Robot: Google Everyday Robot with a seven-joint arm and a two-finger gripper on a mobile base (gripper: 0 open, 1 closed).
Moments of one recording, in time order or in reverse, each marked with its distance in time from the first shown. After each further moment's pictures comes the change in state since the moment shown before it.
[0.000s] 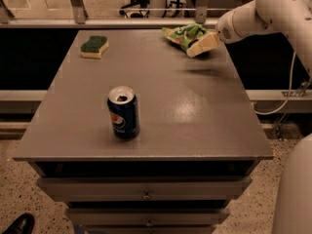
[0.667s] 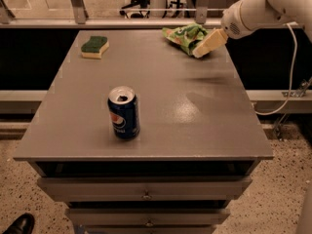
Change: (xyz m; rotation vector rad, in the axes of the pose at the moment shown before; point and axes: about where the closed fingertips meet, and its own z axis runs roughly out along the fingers) arm -0.009 0.016 -0.043 0.007 0.048 -0.122
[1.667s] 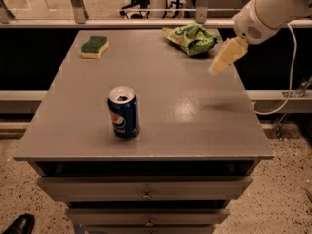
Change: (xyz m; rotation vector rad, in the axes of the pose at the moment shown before) arm 0.023 0.068 -0.087 -0.086 0.213 -0.136
